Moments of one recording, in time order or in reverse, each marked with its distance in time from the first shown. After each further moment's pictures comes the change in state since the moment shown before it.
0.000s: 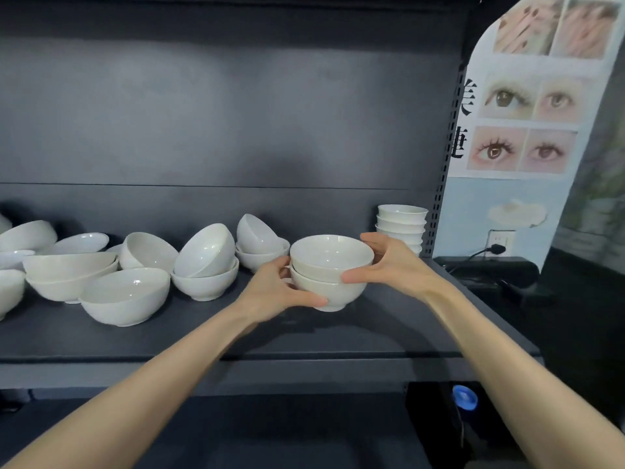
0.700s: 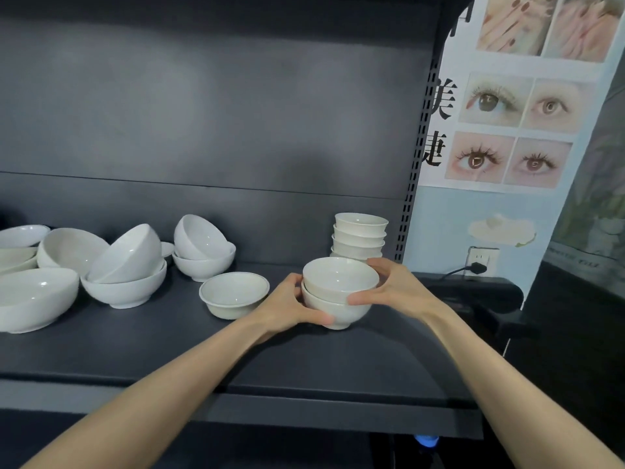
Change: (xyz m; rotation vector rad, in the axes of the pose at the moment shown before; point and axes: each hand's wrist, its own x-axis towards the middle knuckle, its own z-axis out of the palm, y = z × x) left_hand 0.091 -0.008 0.133 -0.033 -0.050 -0.158; right_hand 0.029 0.099 -0.113 -0.039 -0.064 0.026
